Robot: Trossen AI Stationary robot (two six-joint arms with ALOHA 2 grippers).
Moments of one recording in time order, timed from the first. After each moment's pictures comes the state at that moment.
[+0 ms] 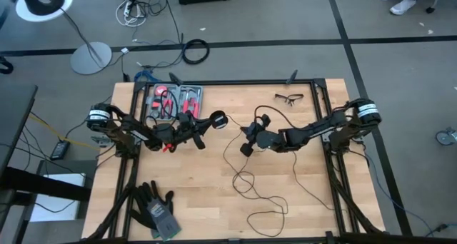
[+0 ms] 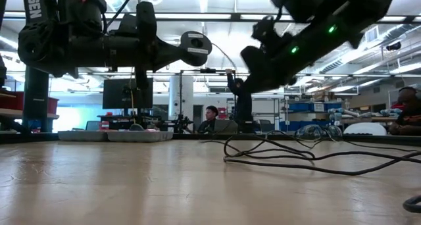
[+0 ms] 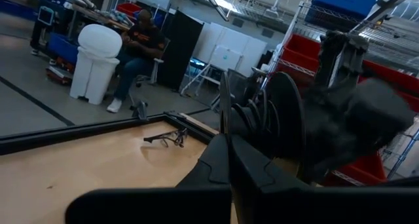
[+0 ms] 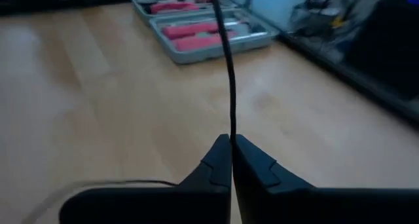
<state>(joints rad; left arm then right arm) 0.02 1.63 0.31 1.53 -0.40 -0.36 0.11 1.65 0.72 0.40 0.66 0.27</state>
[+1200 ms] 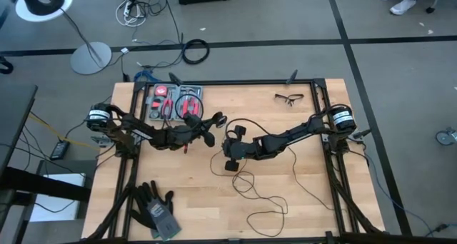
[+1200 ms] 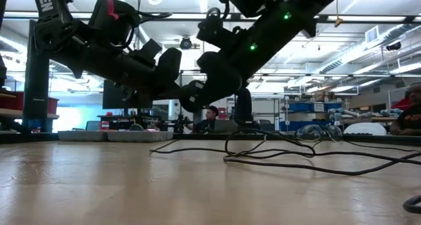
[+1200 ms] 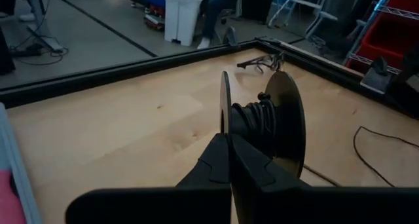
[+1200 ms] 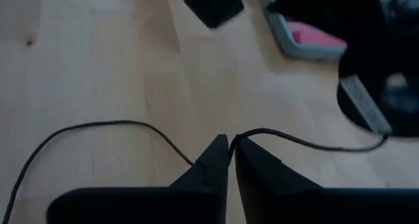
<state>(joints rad) 0.02 1.63 0.43 0.95 -0.65 -0.40 0.17 1.90 1.14 0.03 0.50 0.10</state>
